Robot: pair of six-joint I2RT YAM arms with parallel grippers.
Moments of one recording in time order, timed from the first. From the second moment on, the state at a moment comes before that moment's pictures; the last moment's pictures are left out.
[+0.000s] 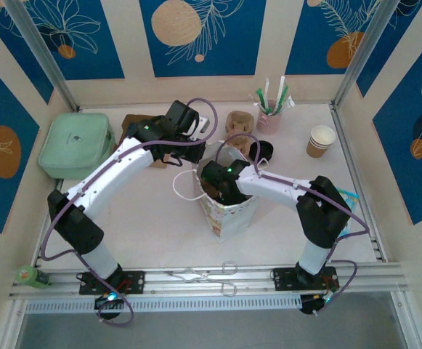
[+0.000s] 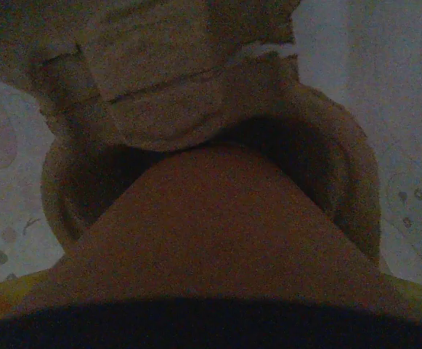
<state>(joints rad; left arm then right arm) -0.69 1.67 1.73 -0.99 0.05 -0.21 0.85 1.73 1.24 -1.09 -0.09 0.64</state>
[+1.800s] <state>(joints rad) -0.69 1.67 1.73 -0.99 0.05 -0.21 0.84 1.76 1.21 -1.03 -0.11 0.64</state>
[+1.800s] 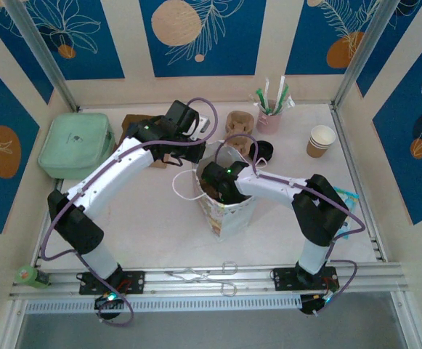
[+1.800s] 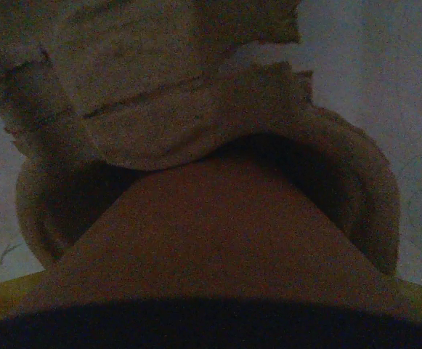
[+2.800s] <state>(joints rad) -0.69 1.67 1.73 -0.98 0.05 -0.21 0.84 1.75 1.17 -0.99 -0.10 0.64</state>
